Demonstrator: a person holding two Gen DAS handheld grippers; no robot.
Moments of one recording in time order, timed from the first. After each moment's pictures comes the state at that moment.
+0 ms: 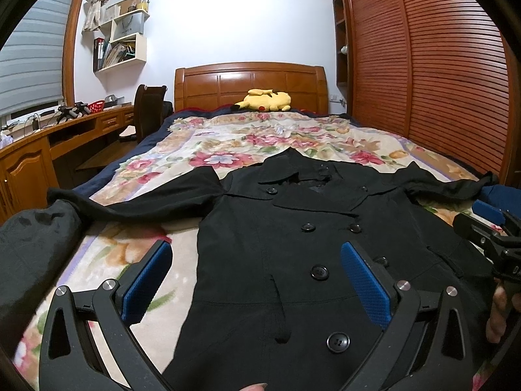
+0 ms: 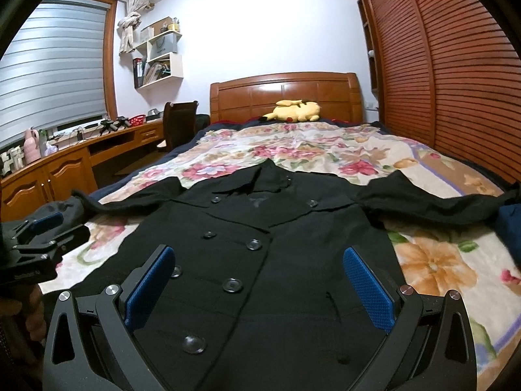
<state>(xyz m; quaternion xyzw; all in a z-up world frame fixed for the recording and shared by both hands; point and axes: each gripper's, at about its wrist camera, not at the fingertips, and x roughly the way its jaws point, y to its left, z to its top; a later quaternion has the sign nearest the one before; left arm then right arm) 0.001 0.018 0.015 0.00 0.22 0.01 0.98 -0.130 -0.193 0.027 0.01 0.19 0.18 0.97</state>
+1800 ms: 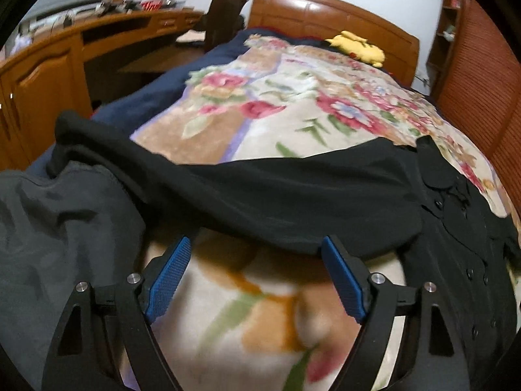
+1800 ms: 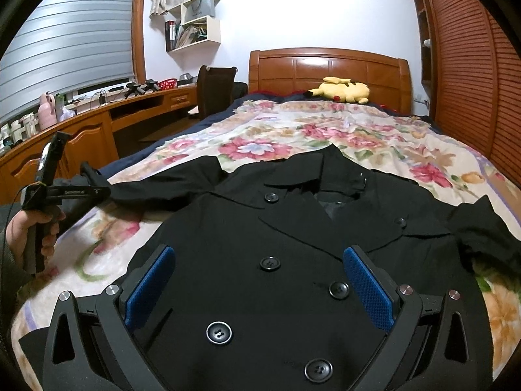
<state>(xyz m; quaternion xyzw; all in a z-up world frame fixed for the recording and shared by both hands) 0.164 0.261 -0.048 -0.13 0.39 0.10 0.91 -0.037 -0.119 0.023 -0.04 0.23 0.24 0.94</state>
